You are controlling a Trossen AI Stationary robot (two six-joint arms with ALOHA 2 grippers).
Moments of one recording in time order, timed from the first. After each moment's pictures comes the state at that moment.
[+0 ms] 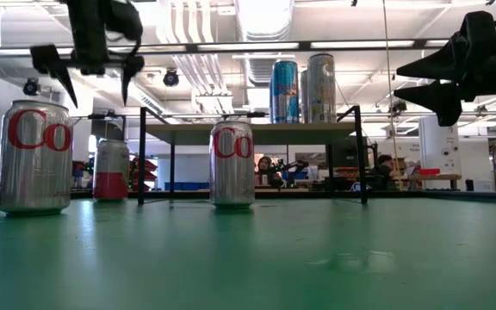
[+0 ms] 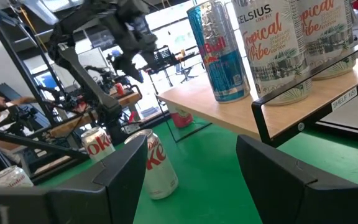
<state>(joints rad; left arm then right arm) 0.83 1.23 1.24 -1.33 0.01 -1.28 -0.07 0.02 0.01 0.06 0.29 0.34</state>
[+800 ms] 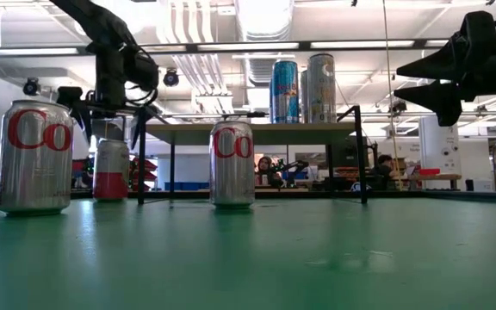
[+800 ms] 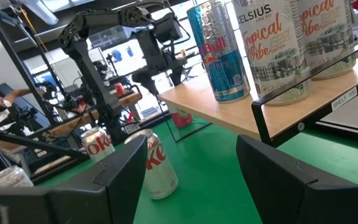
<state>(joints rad) 0.93 1.48 1.16 -1.17 0.05 -1.37 -0.07 0.02 0.01 0.06 0.29 0.34</state>
